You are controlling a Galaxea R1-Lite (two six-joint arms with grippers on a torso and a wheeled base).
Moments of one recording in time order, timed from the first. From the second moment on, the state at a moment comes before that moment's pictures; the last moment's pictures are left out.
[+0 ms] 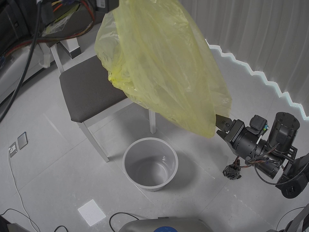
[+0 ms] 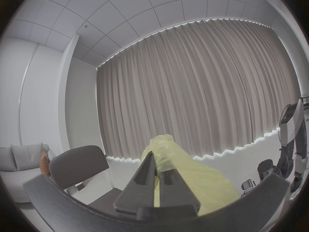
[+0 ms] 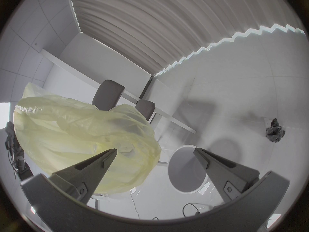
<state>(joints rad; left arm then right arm) -0.93 1.41 -1.31 -0.53 0.29 0.54 0.59 1.70 -0.46 -1.18 -0.07 0.90</state>
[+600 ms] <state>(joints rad) -0.93 1.41 -1.30 -0.54 0.29 0.54 0.59 1.76 -0.45 -1.23 -0.08 0.91</state>
